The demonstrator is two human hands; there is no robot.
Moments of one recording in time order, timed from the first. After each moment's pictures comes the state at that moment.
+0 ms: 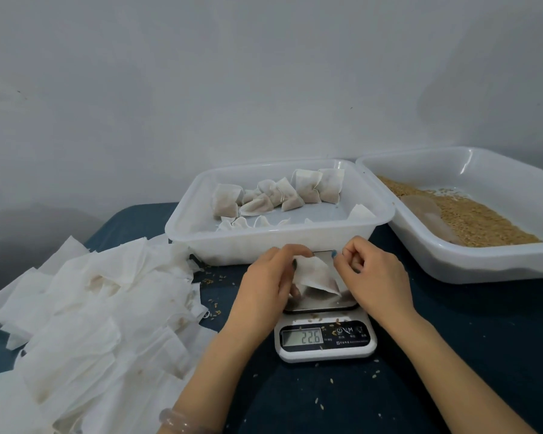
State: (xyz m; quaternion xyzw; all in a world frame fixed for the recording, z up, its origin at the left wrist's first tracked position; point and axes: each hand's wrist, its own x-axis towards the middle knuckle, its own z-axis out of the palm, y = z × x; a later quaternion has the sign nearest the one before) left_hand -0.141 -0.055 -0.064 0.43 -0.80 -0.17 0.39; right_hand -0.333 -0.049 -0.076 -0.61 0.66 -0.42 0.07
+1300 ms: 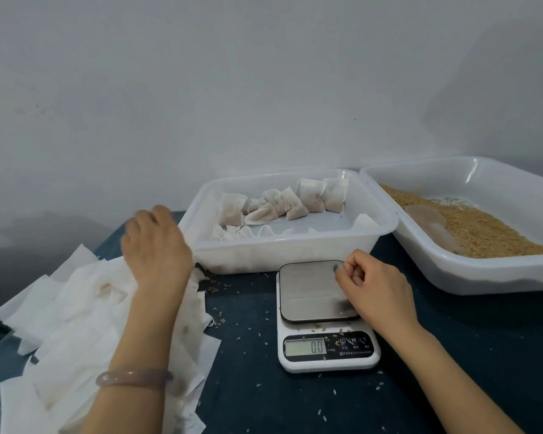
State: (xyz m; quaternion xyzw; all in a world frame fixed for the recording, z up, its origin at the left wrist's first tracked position) left_hand -0.037 -0.103 -0.008 0.74 -0.59 0.19 0.25; right_hand -0.331 -0.046 -0.076 -0.61 0.67 -0.40 0.07
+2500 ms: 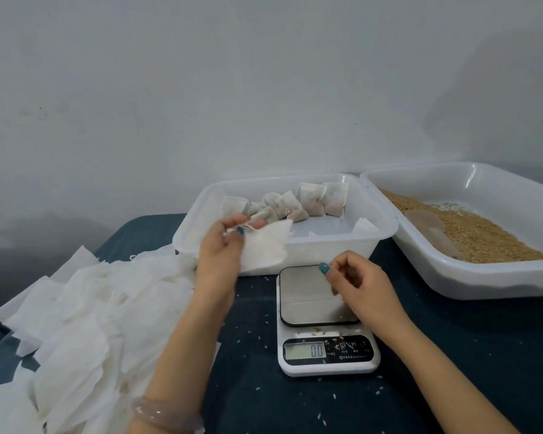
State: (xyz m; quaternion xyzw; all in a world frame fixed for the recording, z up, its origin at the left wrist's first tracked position) left_hand -0.113 -0.081 -0.014 0.47 -0.48 -0.42 0.61; right_hand -0.322 -0.045 -0.067 -0.63 0.52 -0.51 0.28
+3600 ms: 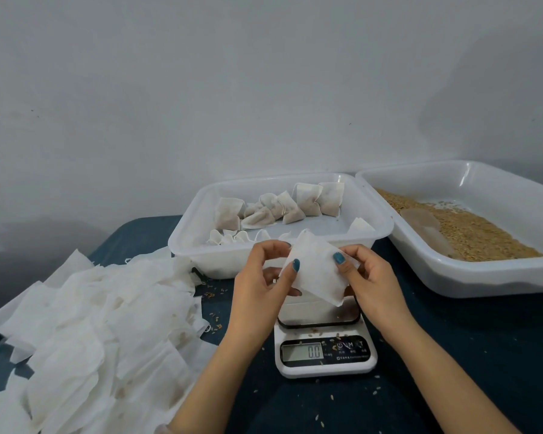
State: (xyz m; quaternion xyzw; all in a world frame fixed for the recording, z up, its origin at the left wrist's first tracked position) left_hand -0.147 -0.052 -0.050 0.39 -0.63 -0.37 0.56; right_hand -0.330 -0.052 -0.069 -0.55 0.52 -0.57 0.33
